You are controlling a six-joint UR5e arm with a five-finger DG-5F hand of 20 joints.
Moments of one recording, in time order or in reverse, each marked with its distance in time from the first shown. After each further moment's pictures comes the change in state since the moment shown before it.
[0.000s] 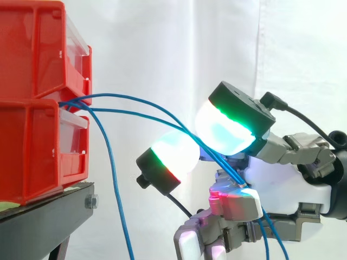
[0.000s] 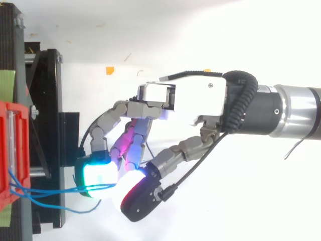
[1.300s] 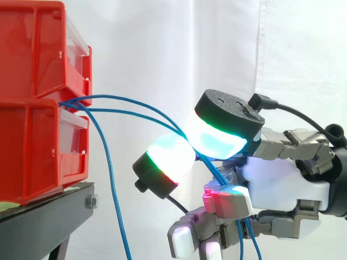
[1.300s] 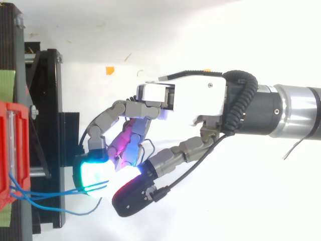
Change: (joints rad) arm 0.000 0.000 0.006 -0.003 0.000 -0.002
